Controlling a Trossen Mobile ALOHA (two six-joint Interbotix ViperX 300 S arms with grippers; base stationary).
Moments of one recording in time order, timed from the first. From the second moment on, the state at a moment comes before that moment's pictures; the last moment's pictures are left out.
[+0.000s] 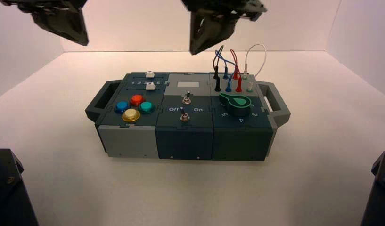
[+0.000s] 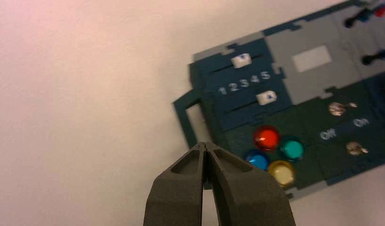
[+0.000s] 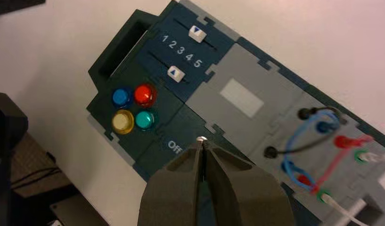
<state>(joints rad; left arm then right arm) -0.36 -0.59 1.01 -0.01 0.61 0.03 0.80 -0.18 0.73 0.24 0.46 0.00</state>
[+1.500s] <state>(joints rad) -0.33 -0.64 1.01 -0.01 0.65 0.04 0.85 0.22 0.45 0.27 0.49 0.03</state>
